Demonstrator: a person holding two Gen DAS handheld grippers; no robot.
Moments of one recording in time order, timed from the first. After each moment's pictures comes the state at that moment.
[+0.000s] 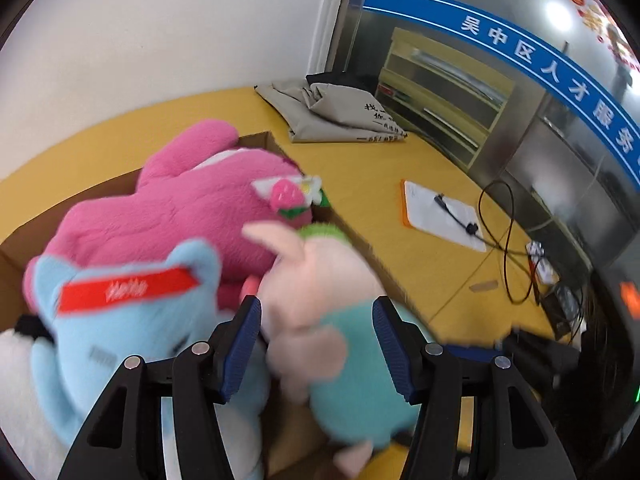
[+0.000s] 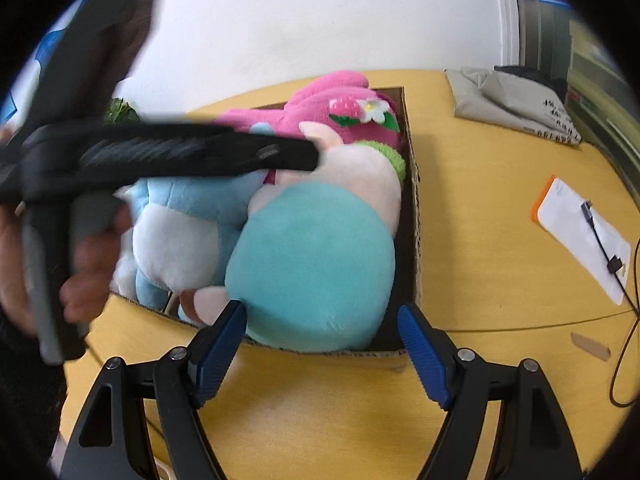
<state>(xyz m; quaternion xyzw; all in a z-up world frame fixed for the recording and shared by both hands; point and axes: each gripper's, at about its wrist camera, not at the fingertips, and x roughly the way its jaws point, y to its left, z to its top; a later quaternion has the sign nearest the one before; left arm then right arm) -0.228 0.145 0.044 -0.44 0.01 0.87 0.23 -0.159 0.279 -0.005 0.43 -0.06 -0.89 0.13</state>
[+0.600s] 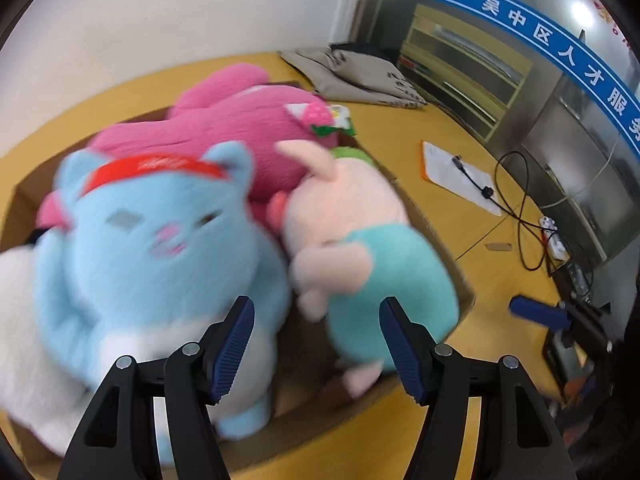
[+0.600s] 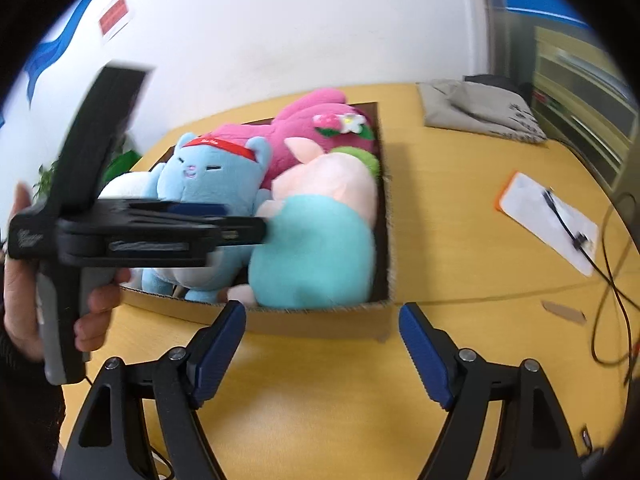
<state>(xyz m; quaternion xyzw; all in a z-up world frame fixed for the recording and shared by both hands) -0.183 0.117 0.025 -0.47 0.00 0.86 0.19 -0.111 0.286 0.007 0.42 -0.07 -0.90 0.08</state>
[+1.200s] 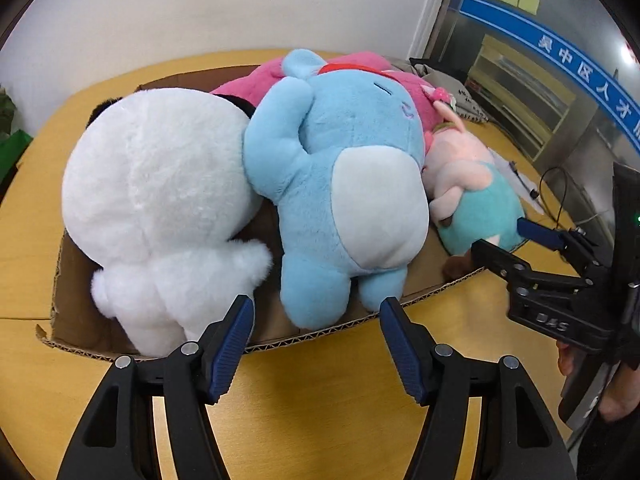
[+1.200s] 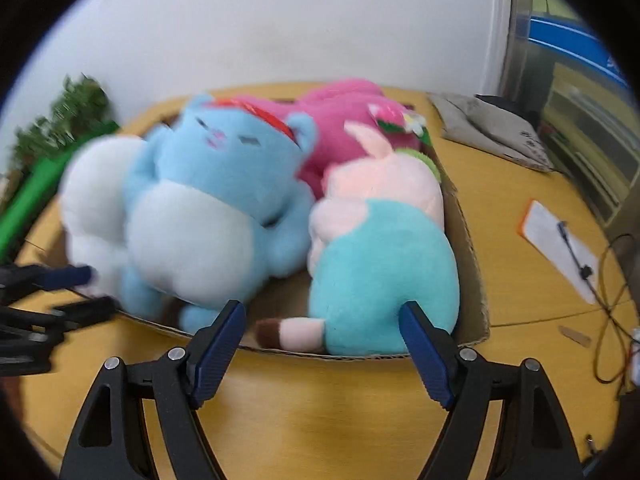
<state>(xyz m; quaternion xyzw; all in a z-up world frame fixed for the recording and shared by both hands) -0.113 0.008 -0.002 -0.47 -0.04 0.88 0.09 -0.143 0.193 -0.017 0.42 0.04 -0.91 0.01</state>
